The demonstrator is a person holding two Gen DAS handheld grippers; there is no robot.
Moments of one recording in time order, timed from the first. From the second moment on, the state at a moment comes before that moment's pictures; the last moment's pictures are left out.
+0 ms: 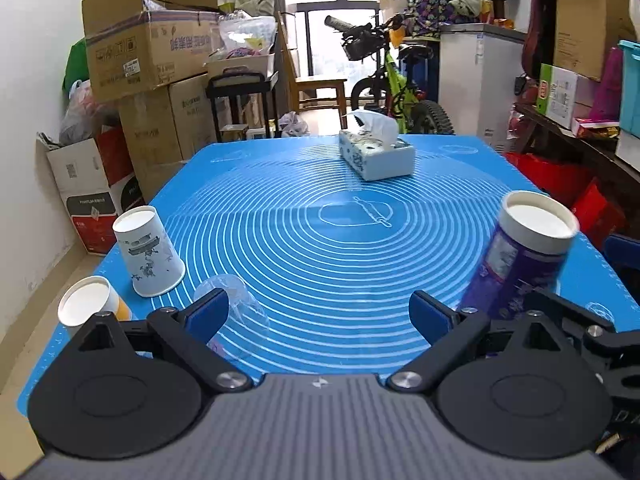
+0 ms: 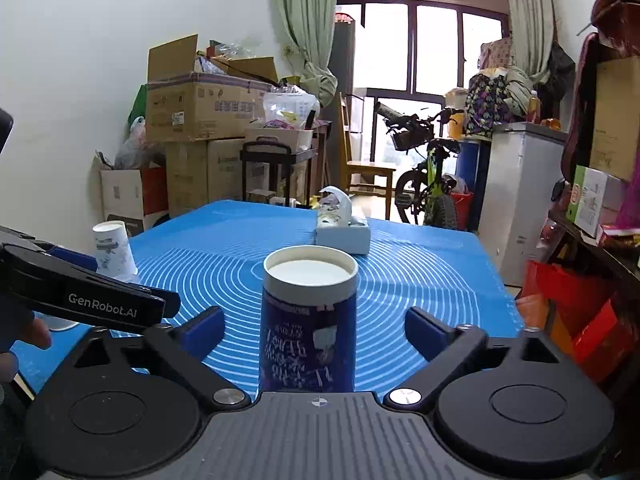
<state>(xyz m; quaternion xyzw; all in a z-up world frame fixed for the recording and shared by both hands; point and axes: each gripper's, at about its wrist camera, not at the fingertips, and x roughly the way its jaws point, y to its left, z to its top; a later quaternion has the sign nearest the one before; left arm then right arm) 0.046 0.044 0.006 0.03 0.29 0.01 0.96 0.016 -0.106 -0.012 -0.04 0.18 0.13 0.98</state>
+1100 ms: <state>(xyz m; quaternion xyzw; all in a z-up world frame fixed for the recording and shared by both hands) -0.037 0.030 0.001 0.04 0.30 -0.05 0.95 -0.074 -0.128 -0.011 -0.01 0.21 0.12 0.97</state>
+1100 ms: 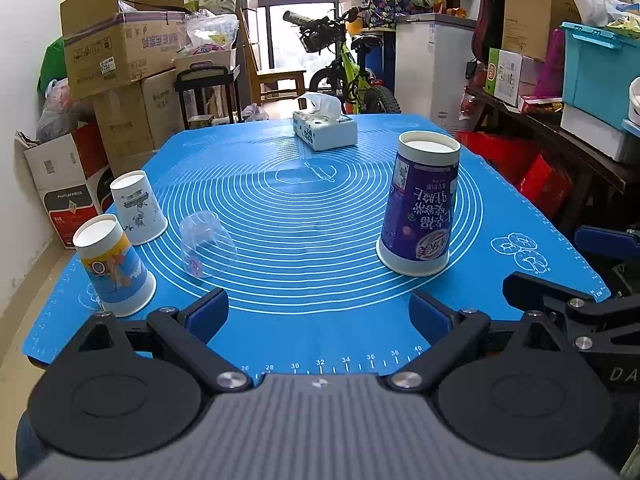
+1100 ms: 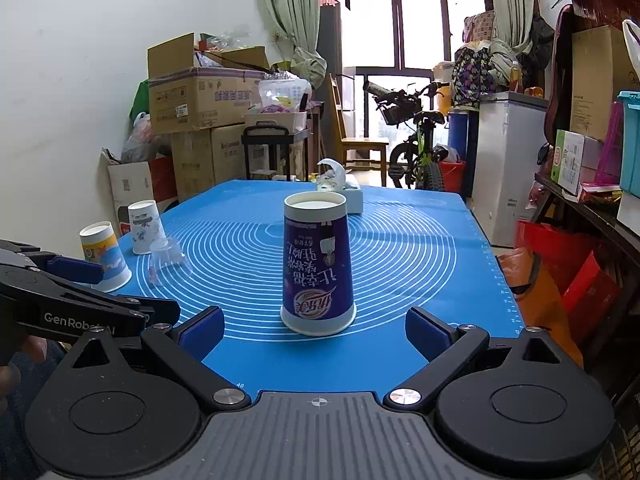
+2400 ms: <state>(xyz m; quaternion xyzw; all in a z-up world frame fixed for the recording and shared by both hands) -0.042 0.024 -0.003 0.05 0.31 -0.05 0.95 -0.081 -0.128 -0.006 -0.01 0.21 0.12 0.97</state>
